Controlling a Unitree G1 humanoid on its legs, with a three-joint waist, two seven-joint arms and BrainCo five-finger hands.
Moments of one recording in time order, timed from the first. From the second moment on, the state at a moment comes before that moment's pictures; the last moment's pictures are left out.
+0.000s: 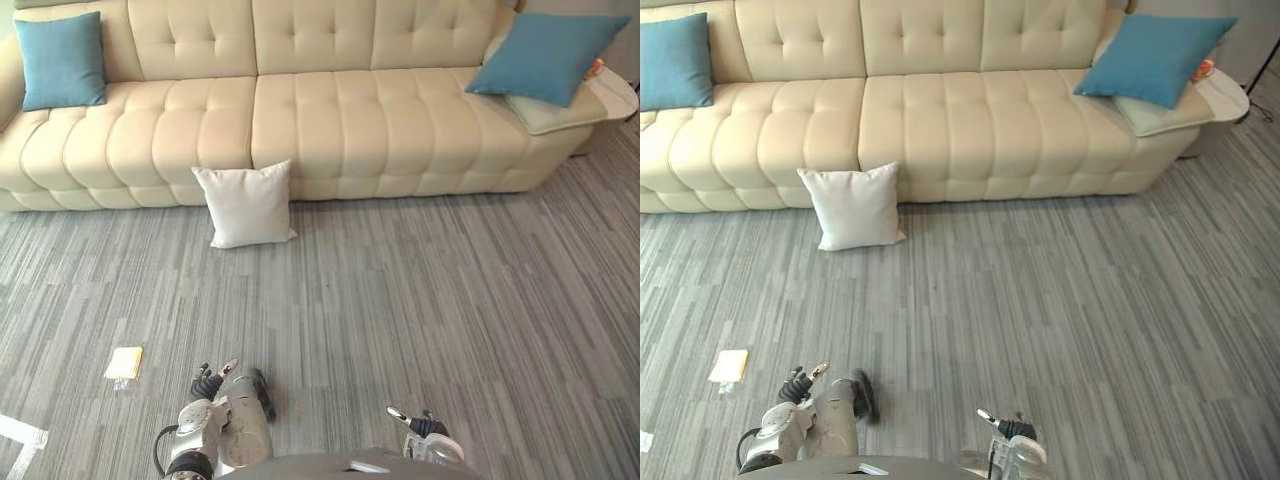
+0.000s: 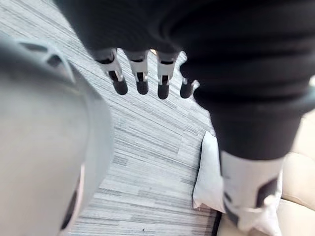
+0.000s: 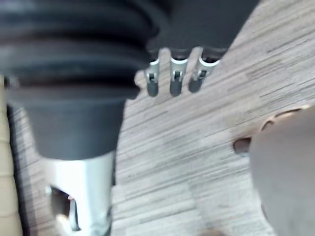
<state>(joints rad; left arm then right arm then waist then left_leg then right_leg) -0.04 0.02 0.31 1.03 -0.05 -0.07 0.08 0.03 0.06 -0.35 0.96 0.01 0.00 -0.15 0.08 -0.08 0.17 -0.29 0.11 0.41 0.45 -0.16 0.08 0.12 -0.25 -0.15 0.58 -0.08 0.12</state>
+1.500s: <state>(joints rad) -0.05 0.00 0.31 1.08 0.00 -0.07 0.06 0.03 0.01 -0.29 0.98 -0.03 0.02 -0.15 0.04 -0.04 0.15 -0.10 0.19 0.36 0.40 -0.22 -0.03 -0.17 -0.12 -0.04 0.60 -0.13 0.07</state>
